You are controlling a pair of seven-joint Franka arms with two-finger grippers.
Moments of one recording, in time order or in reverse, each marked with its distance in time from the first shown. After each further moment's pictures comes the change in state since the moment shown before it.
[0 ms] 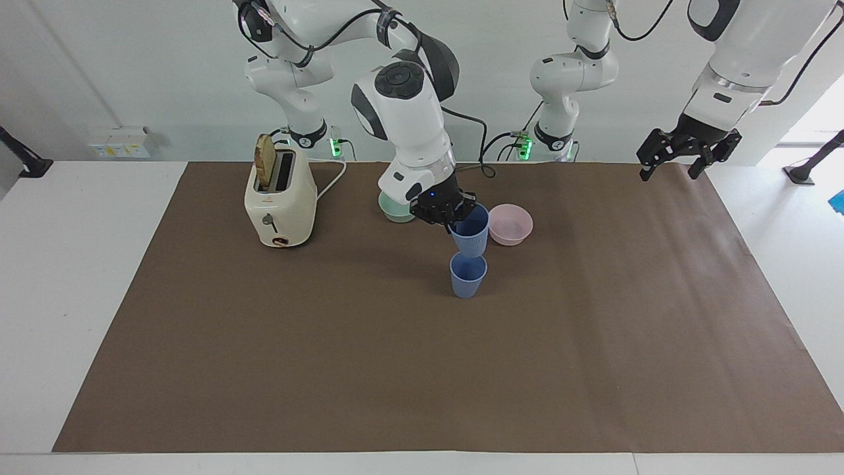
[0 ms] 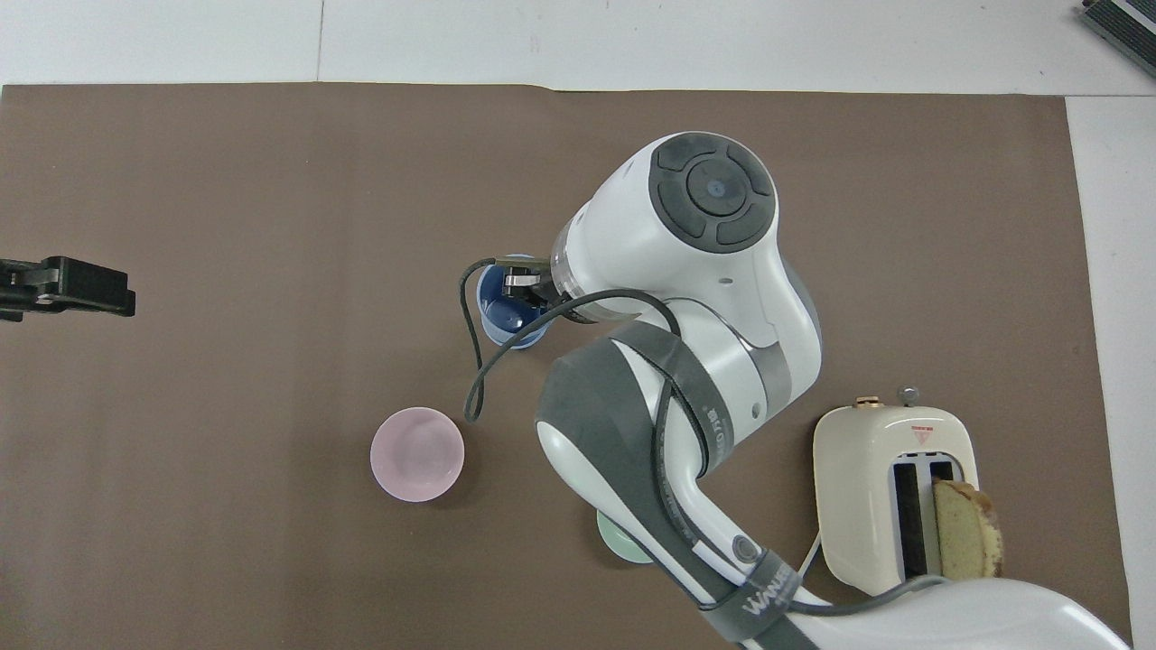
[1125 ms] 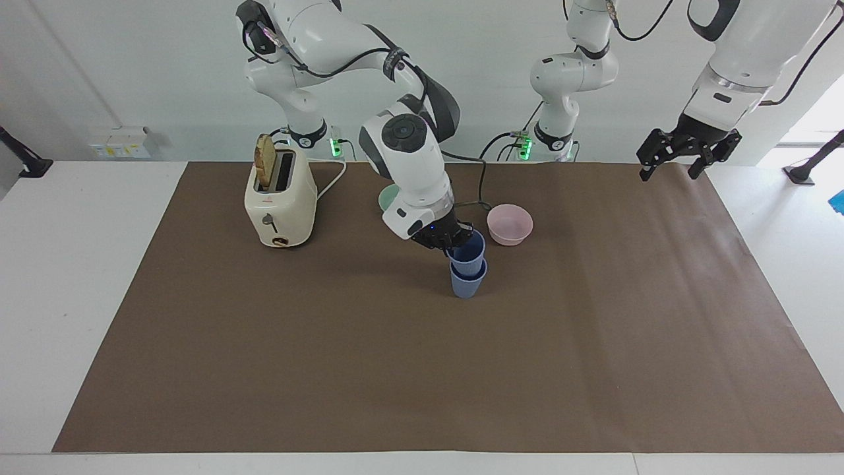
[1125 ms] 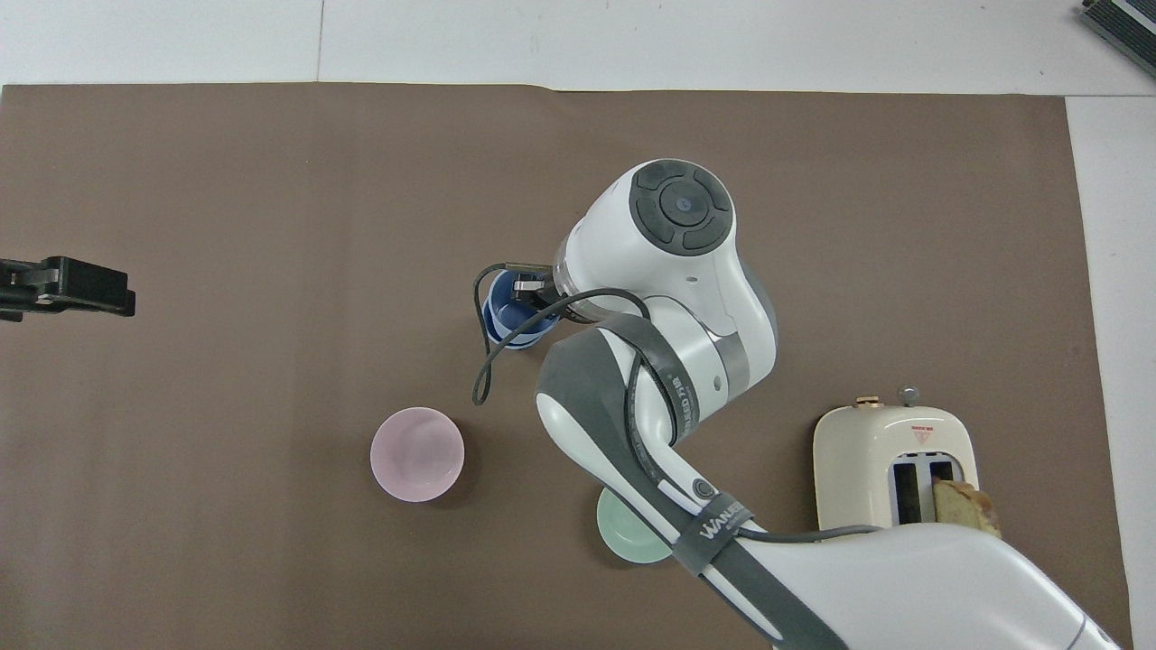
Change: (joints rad) left arm 0.000 0.000 0.000 0.000 0.000 0.000 0.000; right arm -0.007 0.070 -0.005 -0.071 -0.005 0.104 -0.003
